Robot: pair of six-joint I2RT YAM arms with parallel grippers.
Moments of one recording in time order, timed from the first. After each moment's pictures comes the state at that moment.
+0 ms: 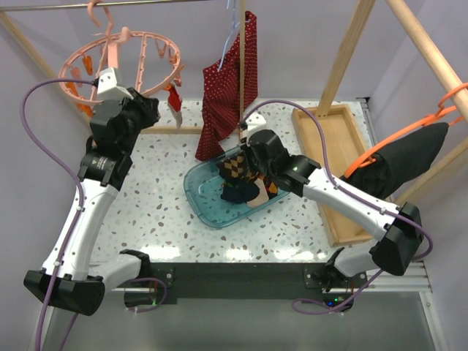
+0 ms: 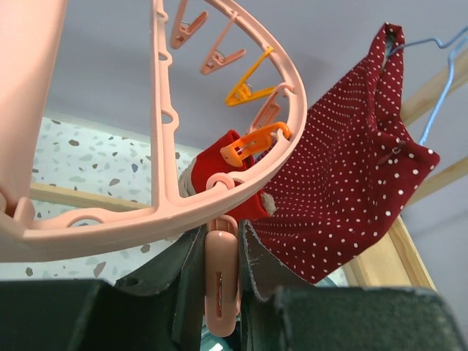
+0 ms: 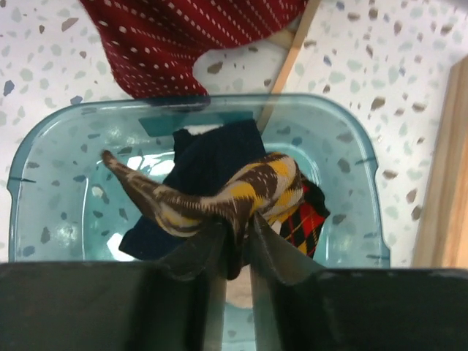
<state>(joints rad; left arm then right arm) -0.21 1.10 1.28 -0.26 -0.15 -0.46 0.85 1.42 1.26 -0.38 0.41 0.17</state>
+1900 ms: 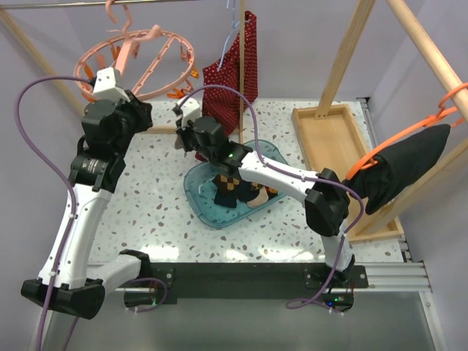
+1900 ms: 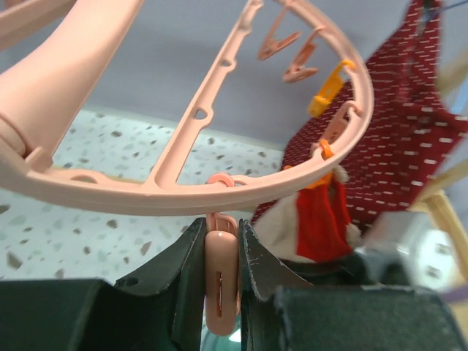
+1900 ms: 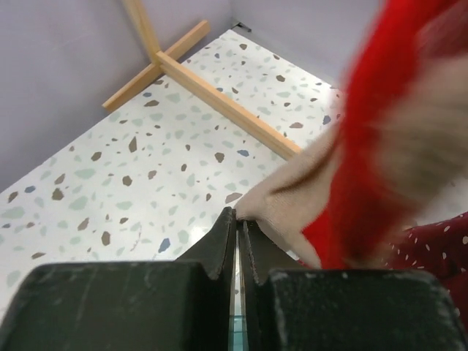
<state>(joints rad) -0.21 1.06 1.36 -0.41 -0.13 -0.36 0.96 2.00 1.75 0.10 0.26 0.07</state>
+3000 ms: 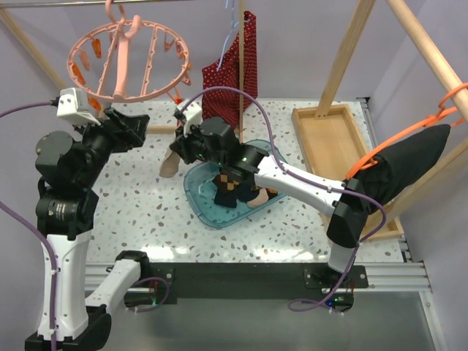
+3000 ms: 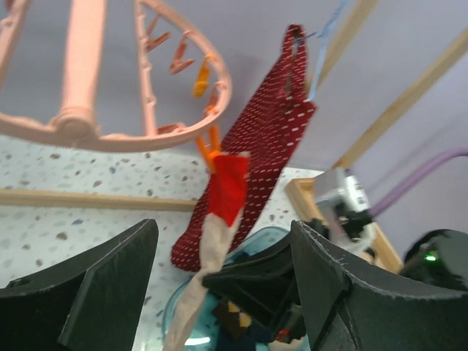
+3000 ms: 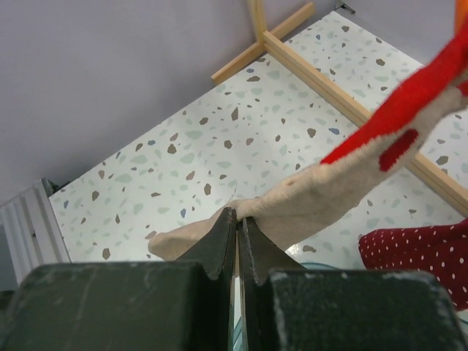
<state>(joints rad) -0.05 0.85 1.37 -0.55 0.14 -0.41 1.01 1.82 1.70 -0.07 0.03 0.18</state>
